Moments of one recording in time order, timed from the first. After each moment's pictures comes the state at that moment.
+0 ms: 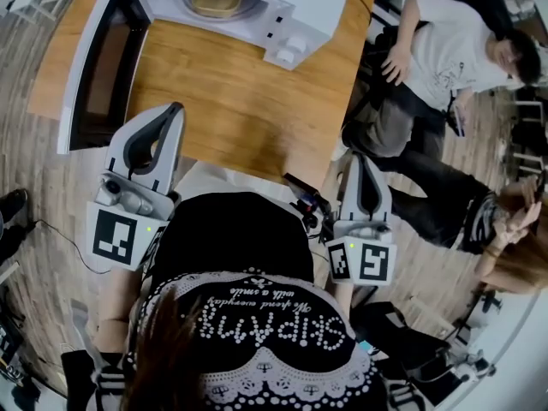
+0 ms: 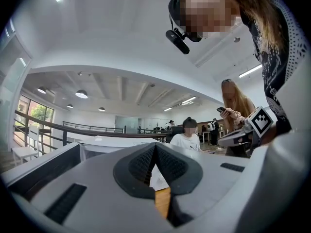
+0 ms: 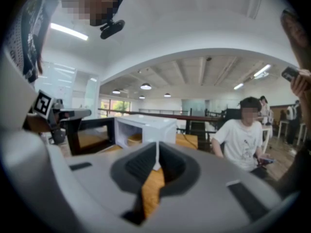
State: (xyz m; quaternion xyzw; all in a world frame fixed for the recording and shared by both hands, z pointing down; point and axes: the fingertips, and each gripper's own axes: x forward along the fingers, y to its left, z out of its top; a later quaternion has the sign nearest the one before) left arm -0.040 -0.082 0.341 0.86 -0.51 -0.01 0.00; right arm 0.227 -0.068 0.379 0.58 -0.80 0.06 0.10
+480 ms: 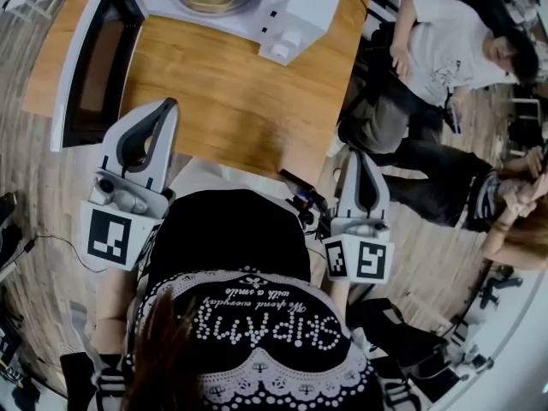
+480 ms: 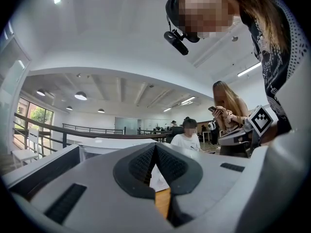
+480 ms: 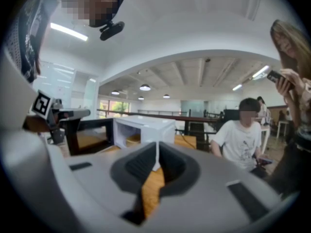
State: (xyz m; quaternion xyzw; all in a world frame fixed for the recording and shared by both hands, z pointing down) left arm -0.035 -0.080 0.338 0.86 -0.51 -0.01 -0.01; right arm 0.233 -0.066 0.378 0.59 -0.80 0.05 0.10
